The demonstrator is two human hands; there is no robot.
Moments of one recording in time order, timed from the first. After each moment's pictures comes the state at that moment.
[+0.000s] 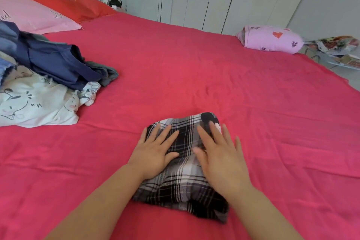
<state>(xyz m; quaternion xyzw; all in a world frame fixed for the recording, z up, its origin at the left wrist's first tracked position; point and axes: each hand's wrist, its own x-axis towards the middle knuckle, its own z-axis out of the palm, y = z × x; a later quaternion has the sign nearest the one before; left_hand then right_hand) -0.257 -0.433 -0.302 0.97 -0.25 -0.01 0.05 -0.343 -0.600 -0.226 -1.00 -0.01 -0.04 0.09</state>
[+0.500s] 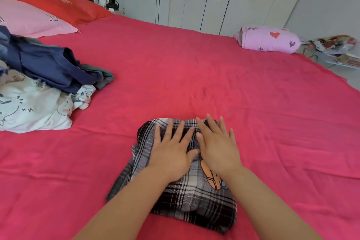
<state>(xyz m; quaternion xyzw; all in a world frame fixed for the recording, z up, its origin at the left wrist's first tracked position) -0.271 -0.488 -0.267 0.97 -0.23 0.01 0.09 -0.293 -0.624 -0.236 -0.99 0.01 -0.04 0.11</state>
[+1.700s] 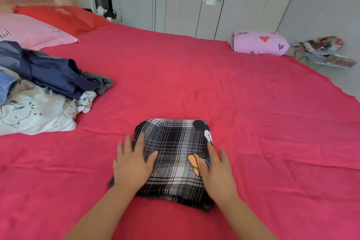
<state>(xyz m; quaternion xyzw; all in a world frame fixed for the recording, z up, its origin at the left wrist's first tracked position) -0.310 -0.433 -0.283 0.98 0.01 0.02 0.22 -0.369 -0.635 -0.265 -0.94 0.13 -0.05 0.31</state>
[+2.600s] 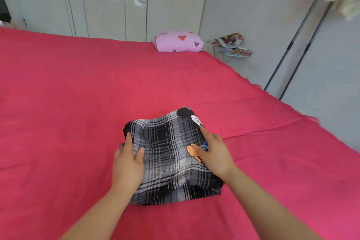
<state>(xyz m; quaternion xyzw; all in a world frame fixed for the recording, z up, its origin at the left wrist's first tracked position) -0.372 -0.644 -0.227 0.87 -0.08 -0.01 0.48 -0.444 -0.846 -0.207 -0.92 0.19 -0.14 0.31</state>
